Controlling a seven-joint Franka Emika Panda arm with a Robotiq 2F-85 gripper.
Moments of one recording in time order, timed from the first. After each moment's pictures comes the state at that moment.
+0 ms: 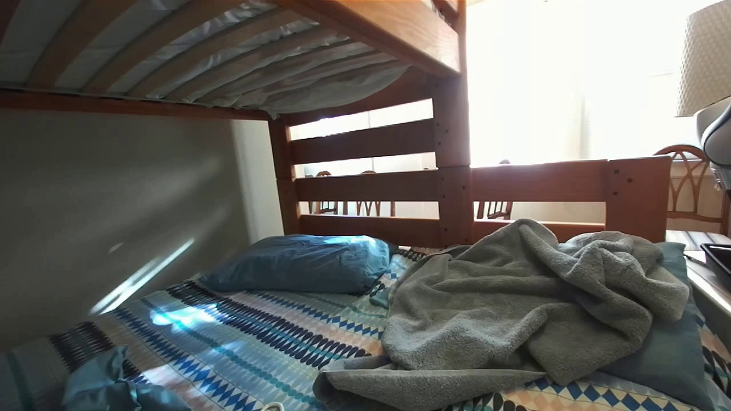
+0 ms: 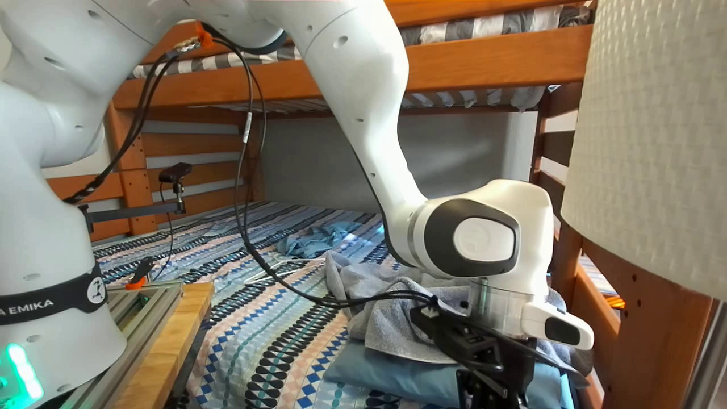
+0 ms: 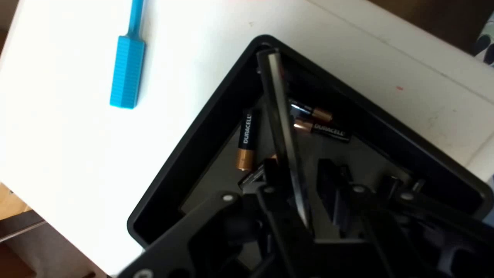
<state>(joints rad) -0.08 0.79 -0.24 -1.86 -0.28 2.49 -0.01</state>
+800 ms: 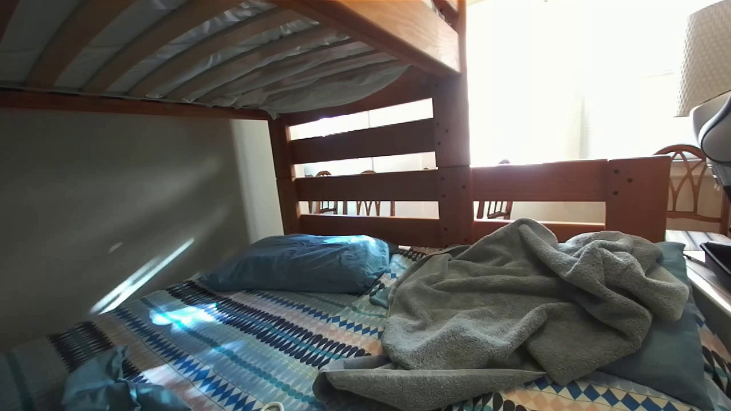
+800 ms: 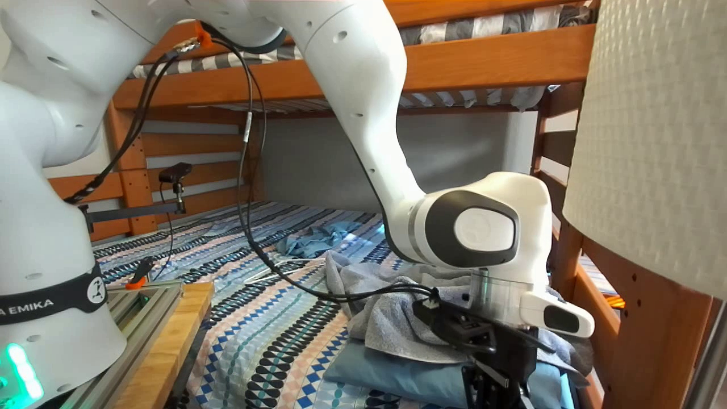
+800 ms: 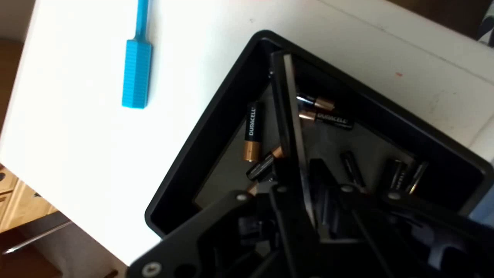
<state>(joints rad) -0.04 0.77 -0.28 -1.86 -0.28 2.49 0.06</state>
